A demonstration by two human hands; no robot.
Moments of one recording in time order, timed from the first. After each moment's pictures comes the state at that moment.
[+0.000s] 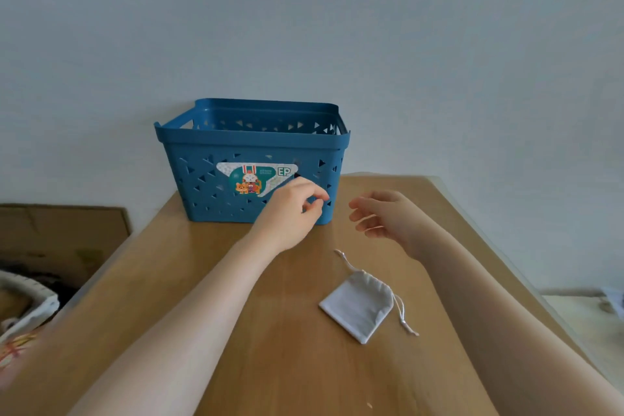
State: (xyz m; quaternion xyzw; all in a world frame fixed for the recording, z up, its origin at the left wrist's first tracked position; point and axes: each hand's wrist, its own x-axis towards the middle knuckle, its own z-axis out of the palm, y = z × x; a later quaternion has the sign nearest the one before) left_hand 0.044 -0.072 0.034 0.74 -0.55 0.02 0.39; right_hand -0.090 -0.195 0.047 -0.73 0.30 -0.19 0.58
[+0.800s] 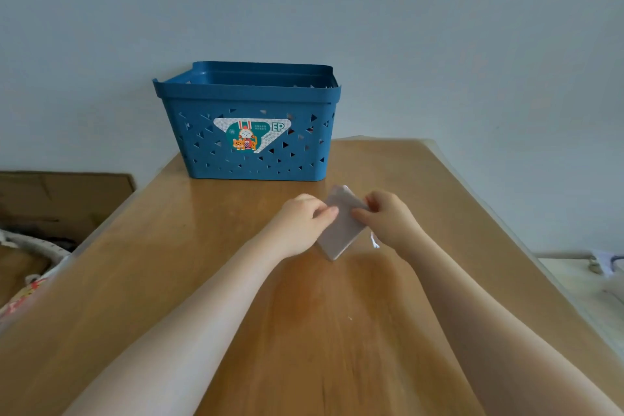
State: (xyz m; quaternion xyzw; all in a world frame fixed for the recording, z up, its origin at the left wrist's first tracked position) left_hand -0.028 -0.037 -0.015 0.81 -0.48 -0.14 0.30; right_hand -0.137 -0.170 -0.030 -0.85 0.34 -0.21 0.34
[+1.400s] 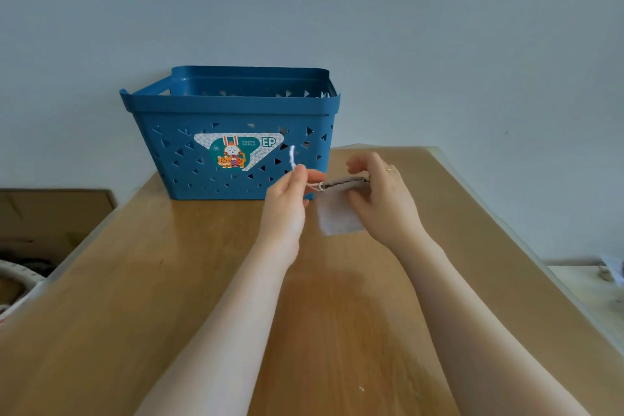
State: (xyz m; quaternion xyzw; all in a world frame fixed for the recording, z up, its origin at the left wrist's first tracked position) left_hand 0.003 -0.090 -0.003 0.64 -0.27 -0.17 0.70; right_hand -0.094 -0.191 -0.002 -0.88 0.22 -0.37 0.22
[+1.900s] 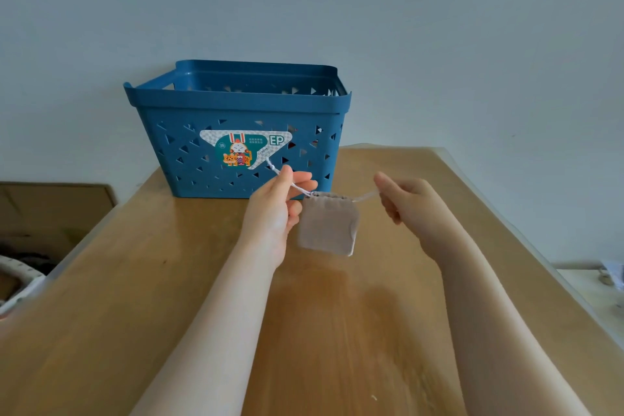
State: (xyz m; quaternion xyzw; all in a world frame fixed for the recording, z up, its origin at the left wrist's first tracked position) left_hand 0.024 -0.071 0.002 0.56 -0.15 -0.29 0.76; right_hand -0.109 -0.202 0.009 -0.79 0.31 -0.28 0.44
